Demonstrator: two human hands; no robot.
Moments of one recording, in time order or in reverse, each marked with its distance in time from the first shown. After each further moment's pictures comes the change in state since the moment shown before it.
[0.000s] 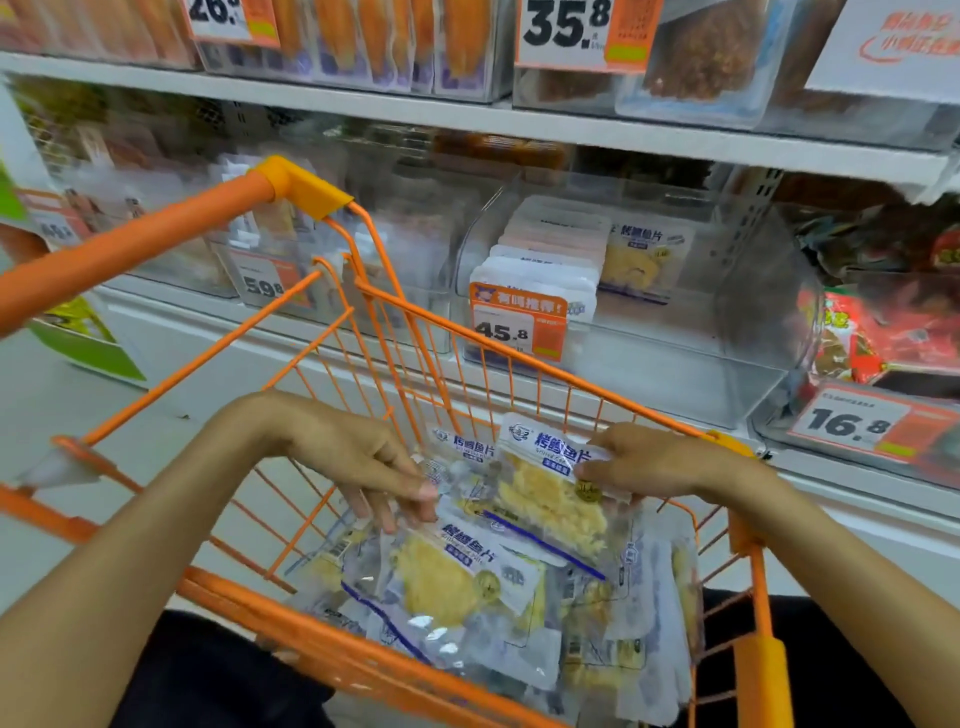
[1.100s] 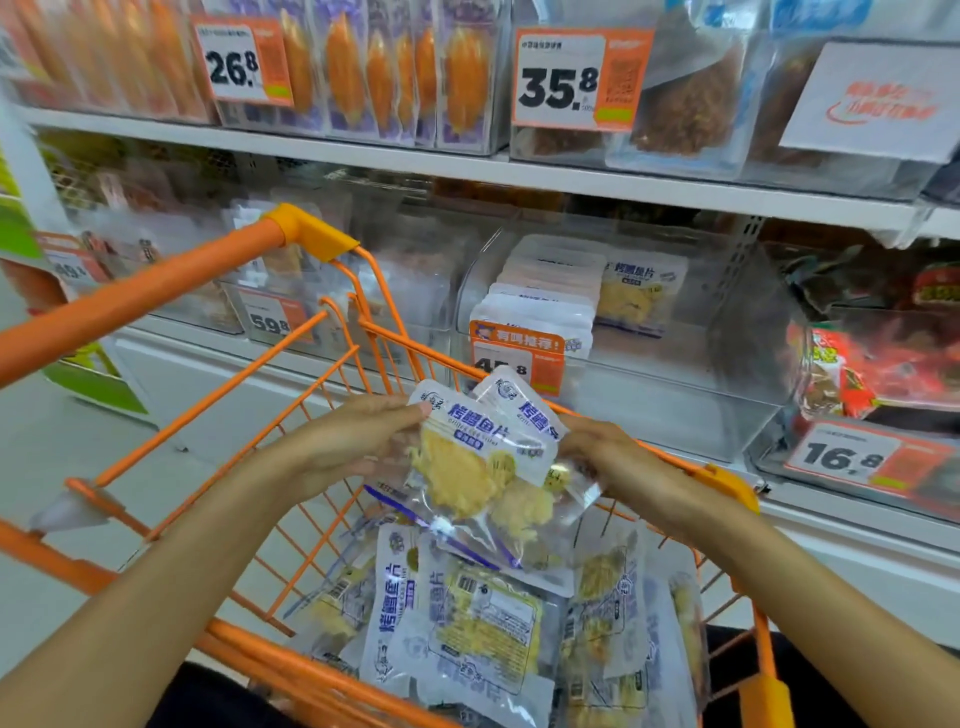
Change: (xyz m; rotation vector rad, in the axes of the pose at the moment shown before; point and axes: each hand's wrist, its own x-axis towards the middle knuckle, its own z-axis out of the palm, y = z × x) left_hand 0.009 0.006 0.004 -0.784 0.782 0.128; right_hand 0.006 -0.029 0.011 0.629 0.179 -0.271
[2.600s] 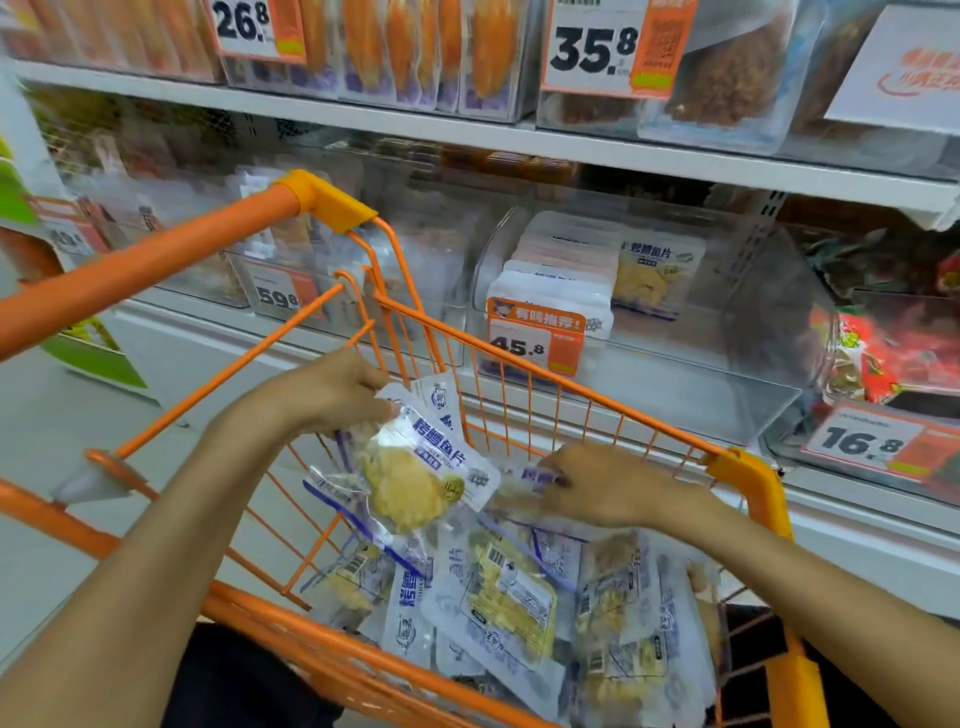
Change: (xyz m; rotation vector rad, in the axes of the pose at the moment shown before) left_hand -0.003 0.009 -0.038 0.579 0.054 0.025; right_hand 0.009 0.012 0.022 -1.072 -0.174 -0.008
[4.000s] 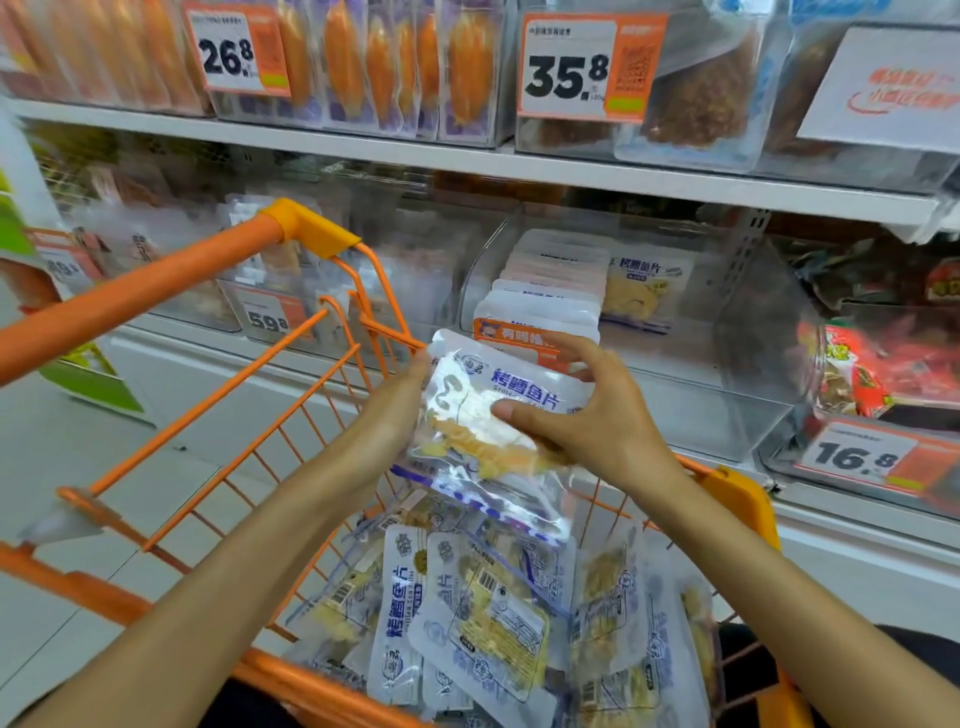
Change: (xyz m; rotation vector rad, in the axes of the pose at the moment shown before) left_hand 0.006 0.051 0.050 -0.867 0.209 -0.049; right_hand -0.007 -0.016 -0.037 0.731 0.778 -0.037
